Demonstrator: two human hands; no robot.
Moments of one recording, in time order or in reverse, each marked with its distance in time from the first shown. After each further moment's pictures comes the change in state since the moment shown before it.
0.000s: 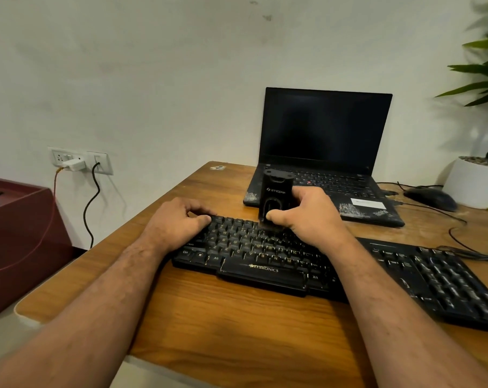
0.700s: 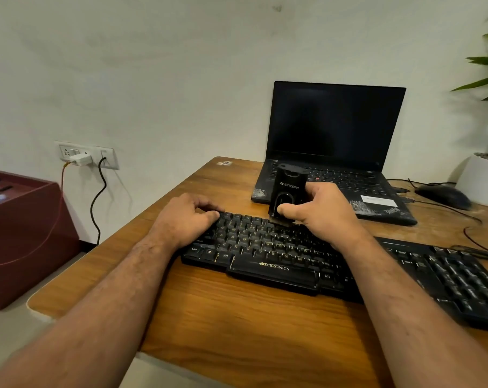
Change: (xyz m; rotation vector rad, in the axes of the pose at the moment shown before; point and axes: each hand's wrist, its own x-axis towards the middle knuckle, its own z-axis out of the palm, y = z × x) left_hand 0.003 -0.004 0.002 -0.005 -0.007 -0.025; right_hand 0.006 0.002 -0.001 -0.007 0.020 0.031
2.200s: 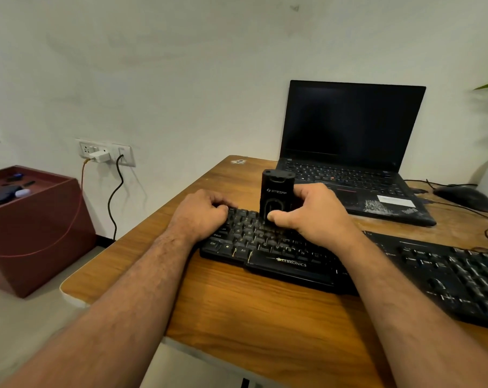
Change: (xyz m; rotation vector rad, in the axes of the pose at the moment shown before) left_hand -0.005 0.006 -0.003 0.002 0.011 -0.062; right_hand -0.022 -0.026 0.022 -0.025 -0.150 -0.126
